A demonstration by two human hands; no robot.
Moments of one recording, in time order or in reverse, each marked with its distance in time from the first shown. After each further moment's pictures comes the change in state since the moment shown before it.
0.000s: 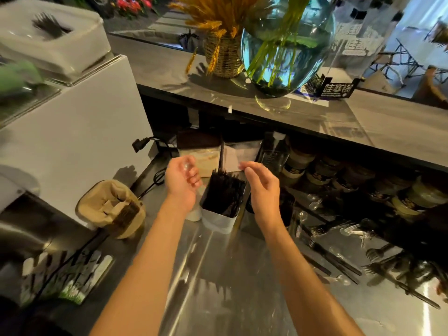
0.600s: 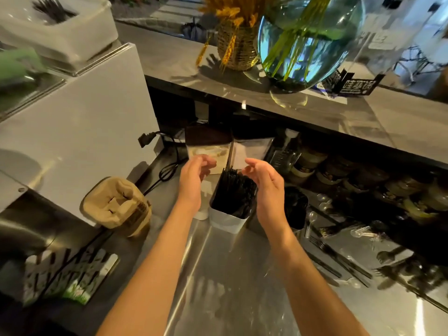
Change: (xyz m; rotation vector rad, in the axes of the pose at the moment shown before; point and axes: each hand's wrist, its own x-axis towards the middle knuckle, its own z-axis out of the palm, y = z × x) left_hand 0.034 -0.025 -0.026 0.373 0.018 0.205; right_hand 0.012 0.018 0.025 0.092 0.042 0.055
